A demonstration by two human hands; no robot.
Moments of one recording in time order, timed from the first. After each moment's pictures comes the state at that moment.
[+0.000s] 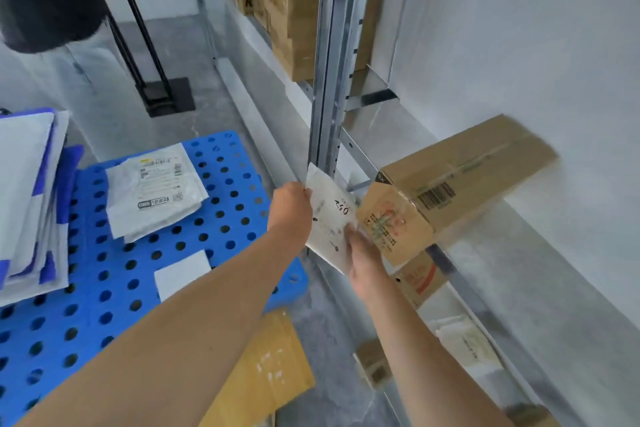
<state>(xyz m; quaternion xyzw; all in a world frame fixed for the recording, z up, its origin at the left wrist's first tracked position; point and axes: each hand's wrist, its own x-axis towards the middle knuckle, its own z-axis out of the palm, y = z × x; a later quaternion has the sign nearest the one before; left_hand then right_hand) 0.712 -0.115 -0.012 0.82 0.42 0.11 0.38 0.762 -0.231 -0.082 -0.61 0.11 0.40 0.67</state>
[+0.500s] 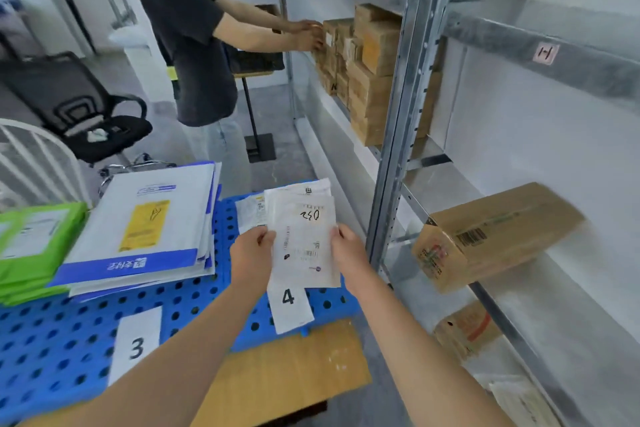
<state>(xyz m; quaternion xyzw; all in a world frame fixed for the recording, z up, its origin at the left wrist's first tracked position) 0.512 -0.089 0.080 0.70 0.55 0.28 0.36 0.646 -0.171 0.059 -0.72 -0.20 0.37 0.56</state>
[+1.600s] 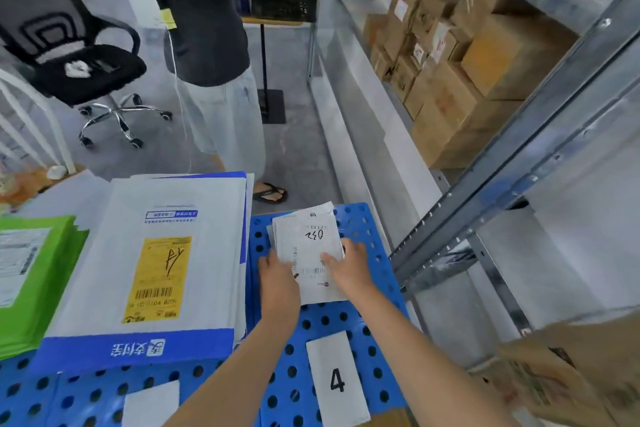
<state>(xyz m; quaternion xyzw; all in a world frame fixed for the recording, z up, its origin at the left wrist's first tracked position) 0.533 0.067 0.014 0.65 0.61 0.16 0.43 0.661 0.030 0.009 -0.86 -0.29 0.32 0.29</state>
